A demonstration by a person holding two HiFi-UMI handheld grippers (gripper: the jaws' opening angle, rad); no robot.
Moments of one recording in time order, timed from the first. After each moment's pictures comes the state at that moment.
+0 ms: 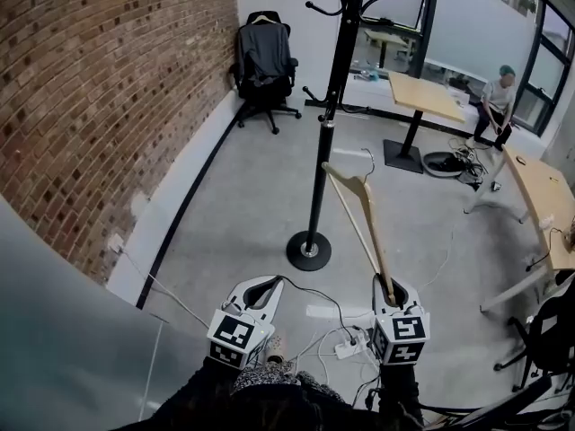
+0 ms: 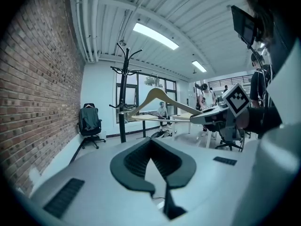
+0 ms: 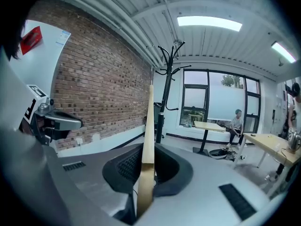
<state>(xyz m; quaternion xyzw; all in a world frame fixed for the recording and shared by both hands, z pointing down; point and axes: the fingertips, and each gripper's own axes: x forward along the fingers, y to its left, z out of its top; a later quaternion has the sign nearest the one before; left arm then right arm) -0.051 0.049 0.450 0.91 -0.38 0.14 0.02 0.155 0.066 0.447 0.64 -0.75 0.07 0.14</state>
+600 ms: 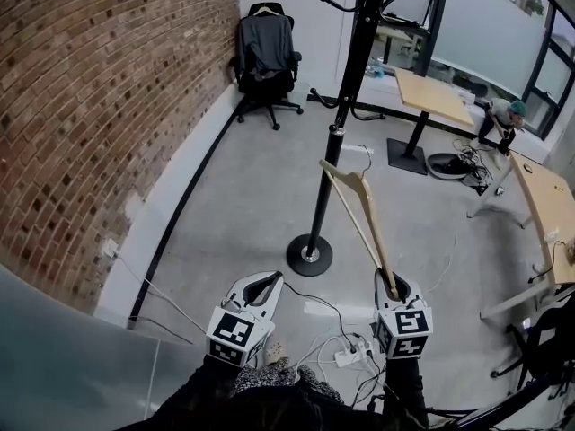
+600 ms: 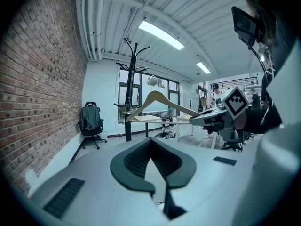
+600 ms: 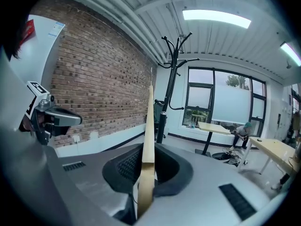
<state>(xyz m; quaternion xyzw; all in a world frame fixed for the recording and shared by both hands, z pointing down) -0.057 -0.037 0.455 0.91 -0.38 0.12 0.04 0.151 -0.027 0.454 0.62 -0.76 0.07 0.17</state>
